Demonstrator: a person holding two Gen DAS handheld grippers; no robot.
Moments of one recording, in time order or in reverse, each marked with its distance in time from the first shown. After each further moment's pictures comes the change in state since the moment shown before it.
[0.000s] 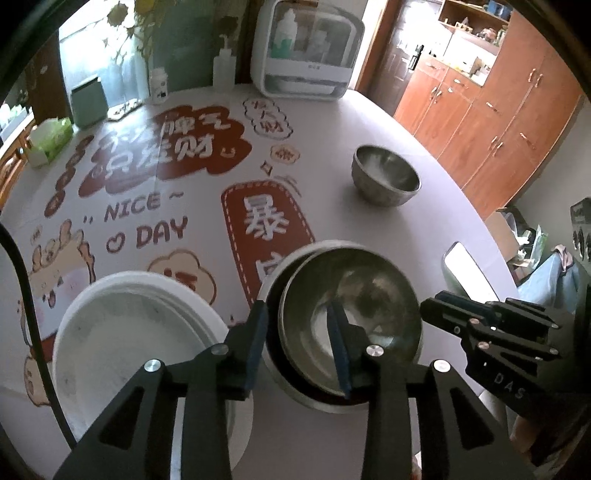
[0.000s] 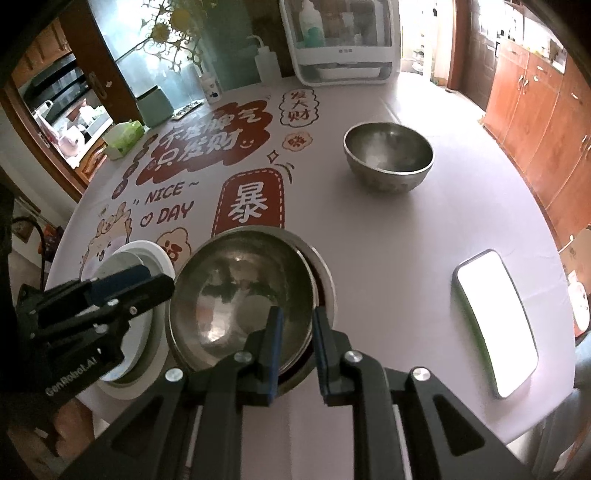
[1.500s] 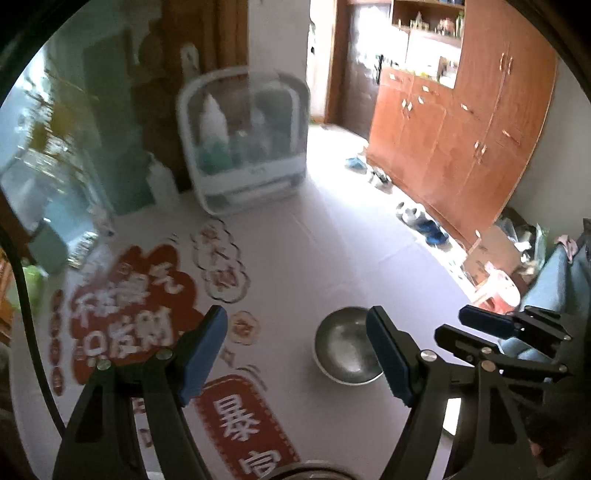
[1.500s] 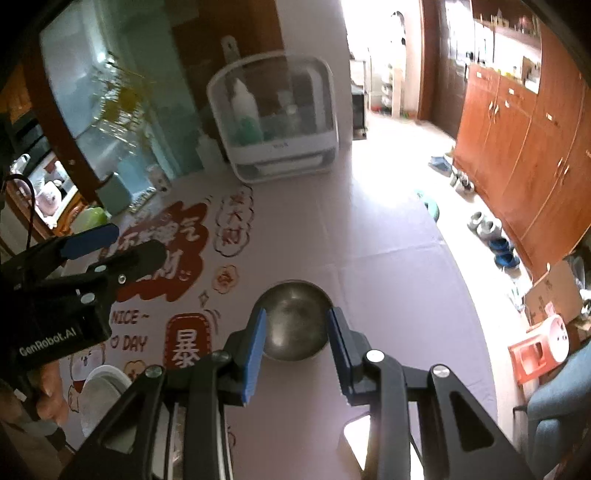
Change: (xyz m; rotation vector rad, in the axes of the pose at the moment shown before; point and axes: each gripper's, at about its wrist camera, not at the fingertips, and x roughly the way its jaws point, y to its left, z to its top) left arm 0.036 -0.091 0.237 0.203 -0.078 0.004; right arm -0.029 -0.108 0.173 0.085 -0.095 -0.072
